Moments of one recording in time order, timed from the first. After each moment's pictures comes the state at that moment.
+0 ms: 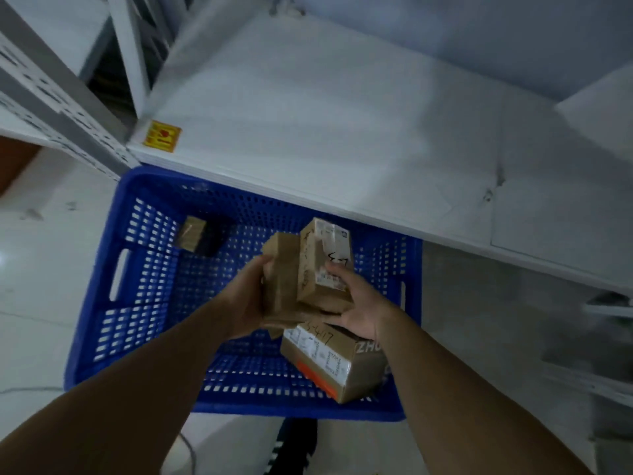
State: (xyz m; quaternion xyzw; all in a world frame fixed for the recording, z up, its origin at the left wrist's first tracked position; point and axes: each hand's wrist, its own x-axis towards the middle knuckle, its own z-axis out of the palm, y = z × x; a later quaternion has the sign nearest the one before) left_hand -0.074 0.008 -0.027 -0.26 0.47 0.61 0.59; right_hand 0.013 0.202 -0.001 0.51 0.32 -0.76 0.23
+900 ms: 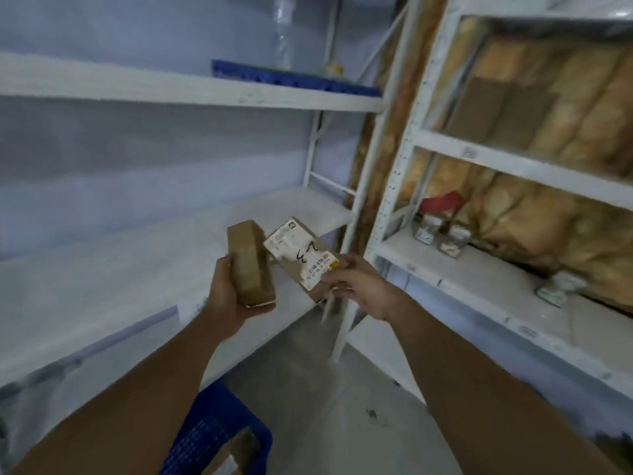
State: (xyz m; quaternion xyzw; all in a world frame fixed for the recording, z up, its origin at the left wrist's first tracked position) left_hand 0.116 0.051 0.708 0.16 0.44 0.61 0.64; right_hand 0.366 0.094 0.766 0.51 0.54 -0.59 -0.32
